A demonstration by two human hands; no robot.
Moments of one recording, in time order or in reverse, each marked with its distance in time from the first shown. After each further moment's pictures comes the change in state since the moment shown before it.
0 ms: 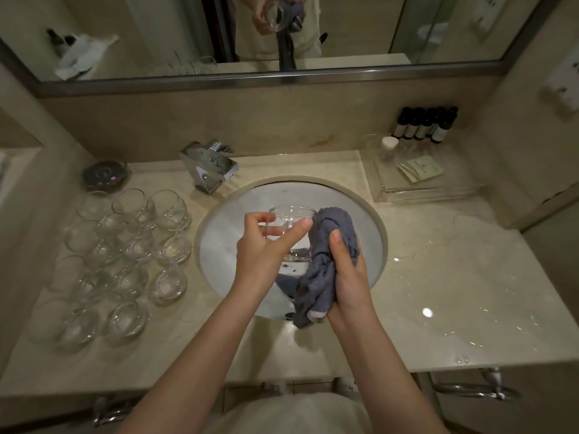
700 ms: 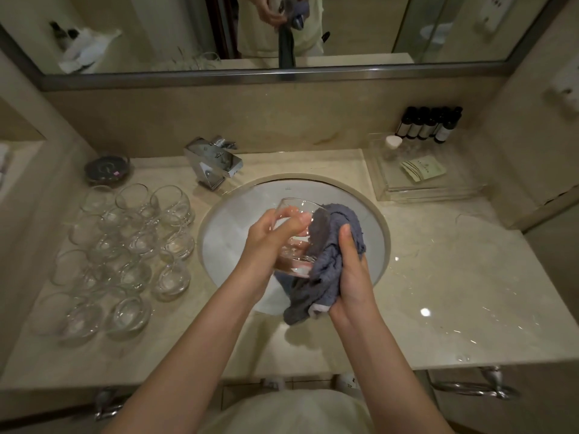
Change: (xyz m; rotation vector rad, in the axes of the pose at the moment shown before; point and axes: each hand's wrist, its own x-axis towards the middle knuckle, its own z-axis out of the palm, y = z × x) left_hand -0.002 0.008 -0.012 -0.296 -0.289 -0.087; right_hand -0.001 0.001 0.008 0.125 0.024 0.073
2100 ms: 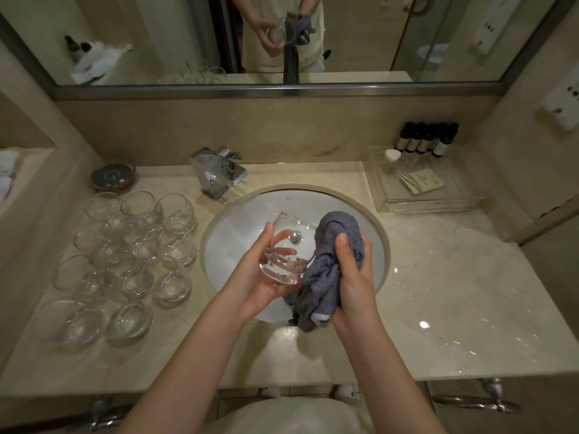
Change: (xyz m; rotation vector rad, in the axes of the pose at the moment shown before) left_hand -0.001 -0.017 -0.021 -0.390 -0.024 -0.286; right_hand -0.003 -0.001 -0.003 -0.220 -0.109 -0.213
